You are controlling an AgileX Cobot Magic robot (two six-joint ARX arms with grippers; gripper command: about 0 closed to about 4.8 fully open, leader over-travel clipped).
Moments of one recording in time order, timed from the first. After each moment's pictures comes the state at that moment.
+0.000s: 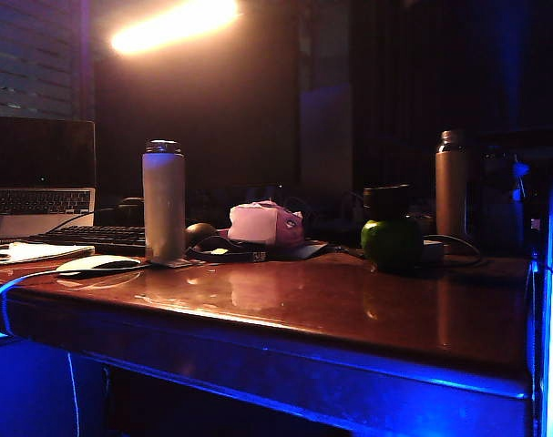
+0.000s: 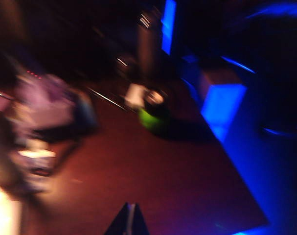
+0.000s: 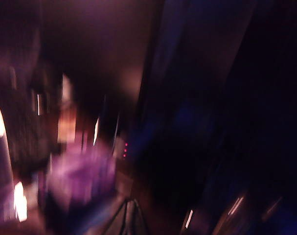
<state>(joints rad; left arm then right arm) -0.16 1.06 1.47 -0.79 0.62 0.23 0.24 1.40 1.46 -0.08 -0.07 -0.19</state>
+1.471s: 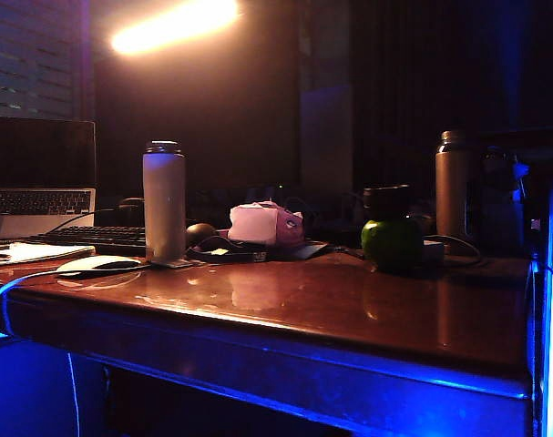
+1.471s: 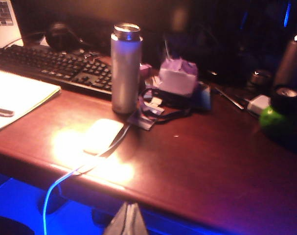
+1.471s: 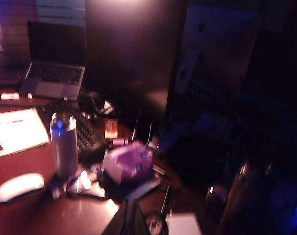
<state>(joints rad) -0.16 0.12 0.39 -0.36 0.09 -0.07 0.24 0.82 1.21 -0.36 -0.16 -0.10</state>
